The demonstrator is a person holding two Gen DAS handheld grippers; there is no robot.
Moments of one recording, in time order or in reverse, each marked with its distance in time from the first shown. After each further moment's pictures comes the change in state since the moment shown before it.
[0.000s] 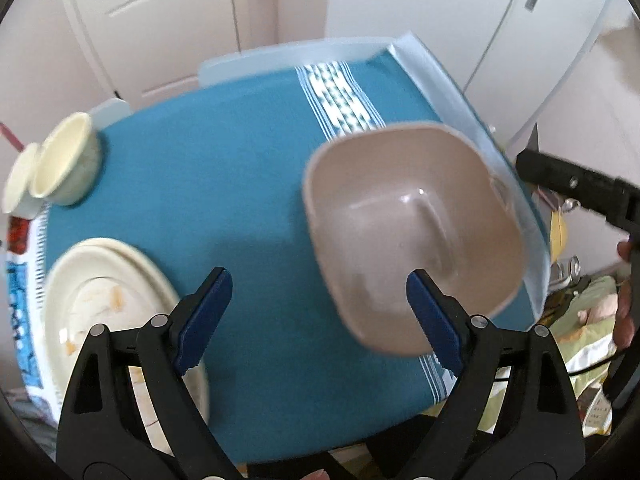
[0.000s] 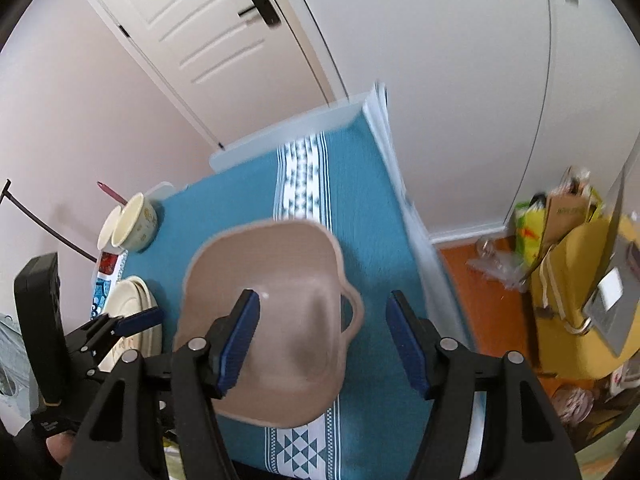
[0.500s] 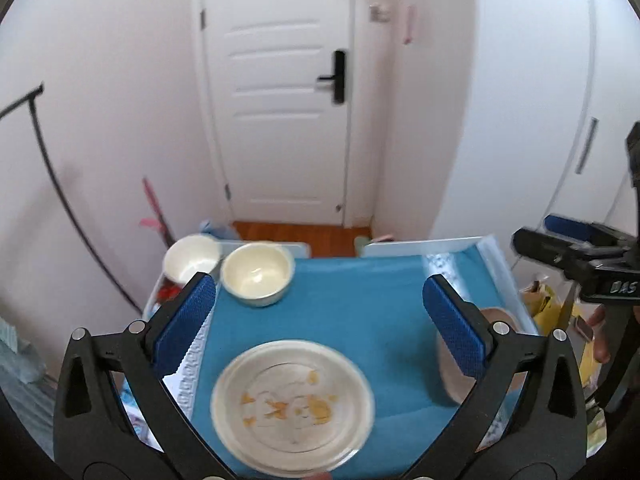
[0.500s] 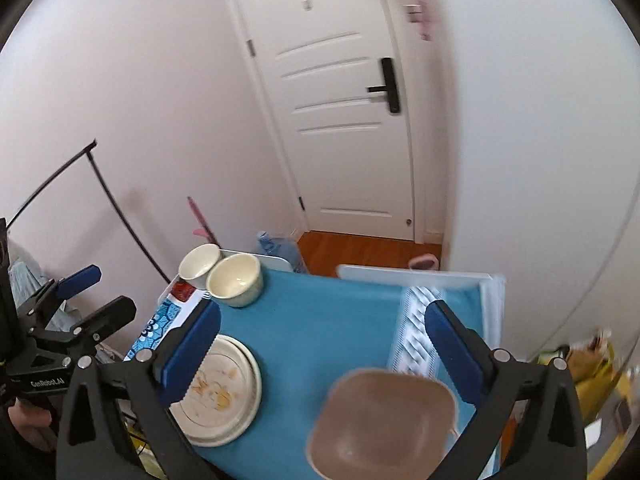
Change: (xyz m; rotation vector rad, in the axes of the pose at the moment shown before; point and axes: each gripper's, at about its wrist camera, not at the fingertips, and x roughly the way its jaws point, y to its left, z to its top) left arm -0.190 0.112 0.008 -0.221 -0.457 0.256; right arm -0.056 0.167 0.071 -0.372 -0.210 0.149
